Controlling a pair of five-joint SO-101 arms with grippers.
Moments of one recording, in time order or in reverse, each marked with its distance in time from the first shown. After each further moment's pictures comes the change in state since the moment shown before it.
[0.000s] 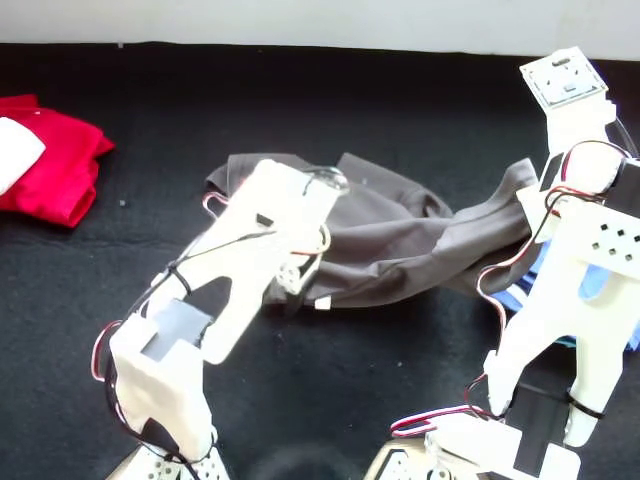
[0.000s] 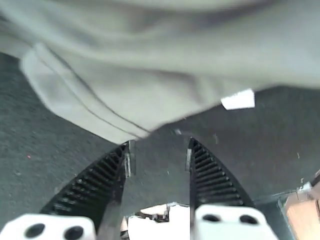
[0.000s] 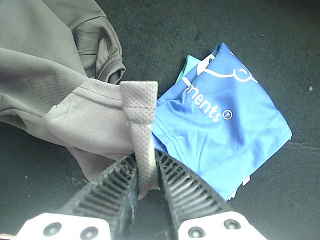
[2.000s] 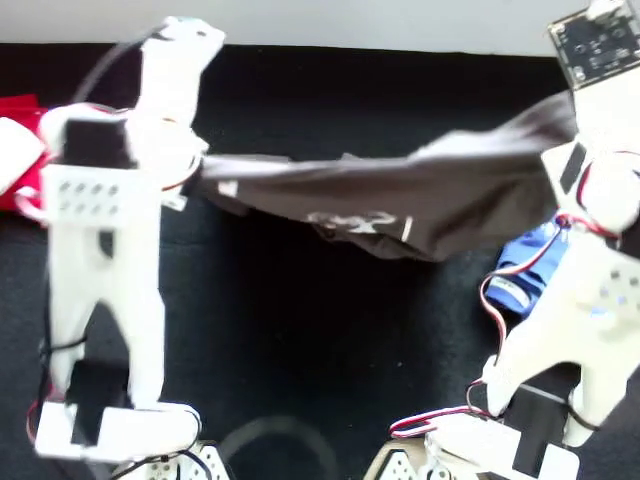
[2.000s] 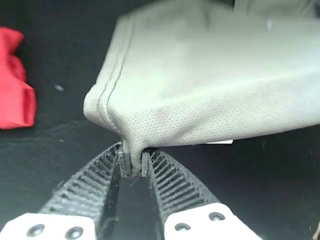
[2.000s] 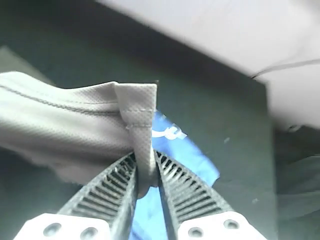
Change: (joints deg) left arm -24.9 -24.9 -29.6 17.4 -11.3; right arm -0.1 -0.1 -25.1 -1.9 0.1
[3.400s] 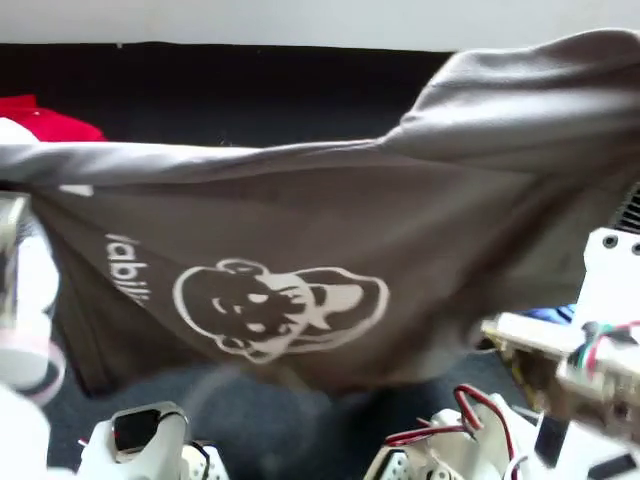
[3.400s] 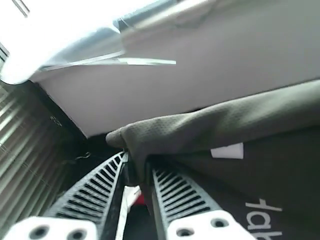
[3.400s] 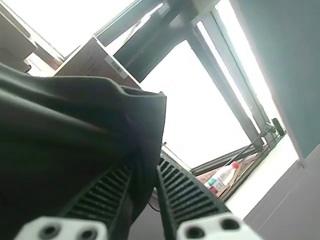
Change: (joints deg) left arm -15.9 -28.0 -15.6 1.2 -11.7; right arm -0.2 -1.7 -44.7 -2.8 5.0
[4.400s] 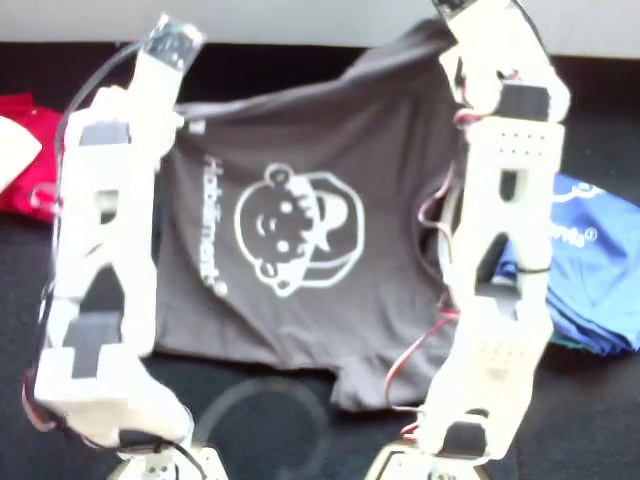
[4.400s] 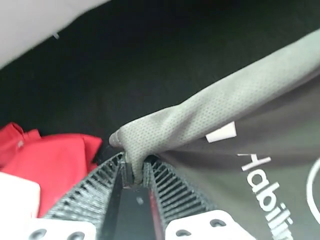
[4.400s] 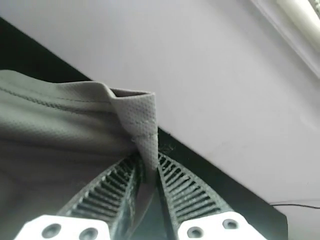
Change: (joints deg) left arm 8.1 49.1 30.8 -51.2 -6.8; right arm -15.6 41.7 40.1 -44.4 -3.0
